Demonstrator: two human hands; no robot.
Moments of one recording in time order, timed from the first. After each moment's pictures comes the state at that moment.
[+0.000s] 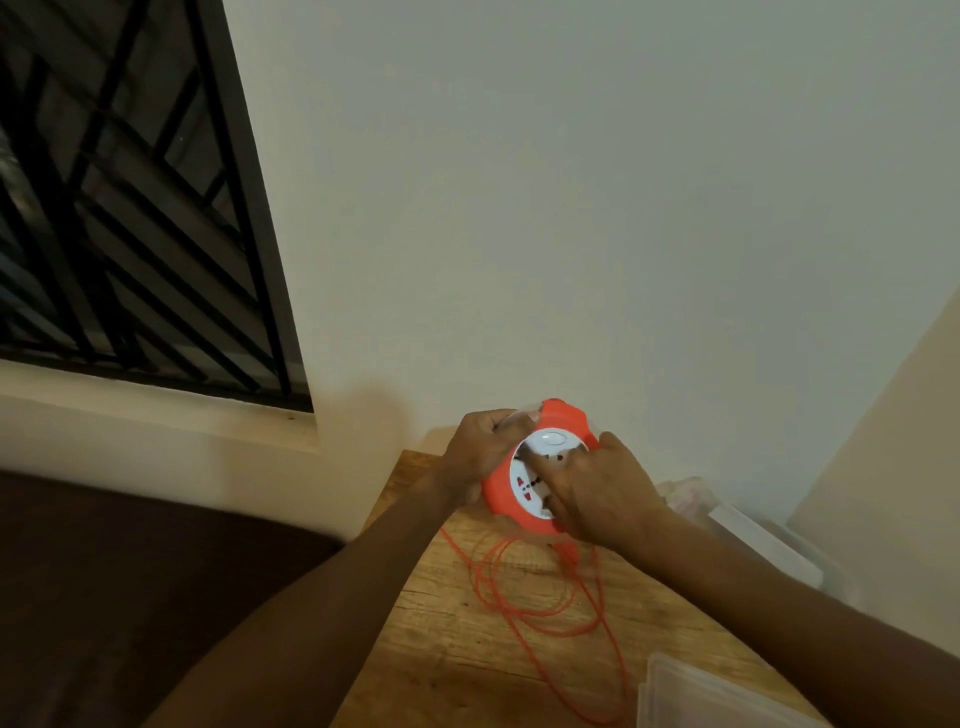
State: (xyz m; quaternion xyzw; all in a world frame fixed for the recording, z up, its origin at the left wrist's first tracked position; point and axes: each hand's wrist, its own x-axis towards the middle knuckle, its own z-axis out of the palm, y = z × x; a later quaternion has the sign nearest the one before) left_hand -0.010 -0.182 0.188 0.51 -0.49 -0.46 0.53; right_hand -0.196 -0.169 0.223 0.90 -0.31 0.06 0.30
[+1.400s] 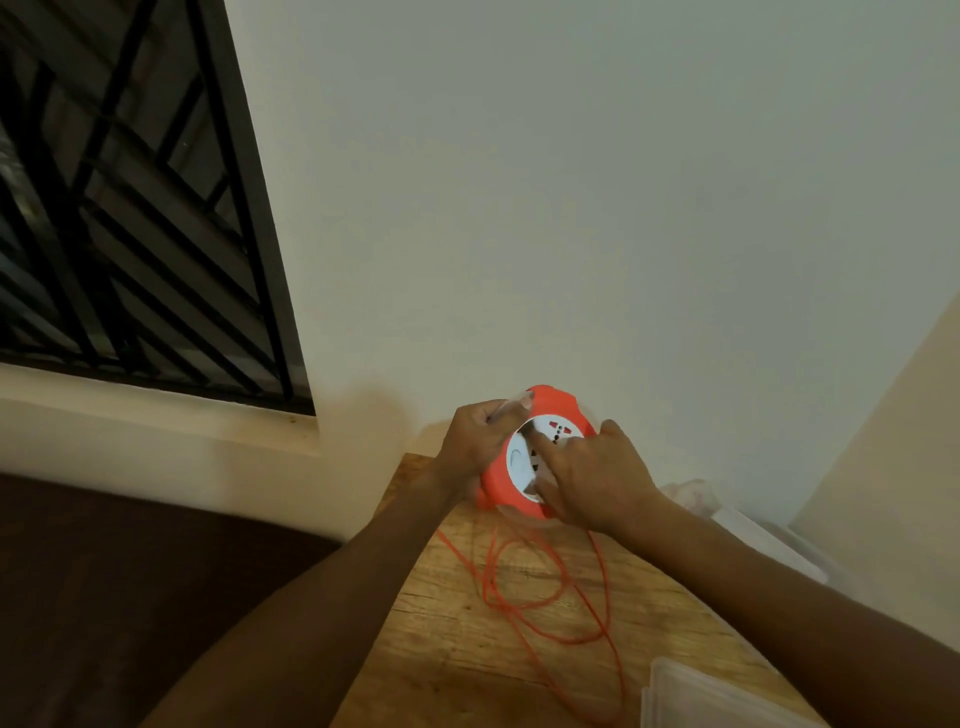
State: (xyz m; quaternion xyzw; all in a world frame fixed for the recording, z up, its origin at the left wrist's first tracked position) left_hand -0.007 -0.186 0.193 0.50 -0.47 -0.44 0.58; right_hand -0.183 -0.180 0.227 0.90 -0.37 0.04 0.23
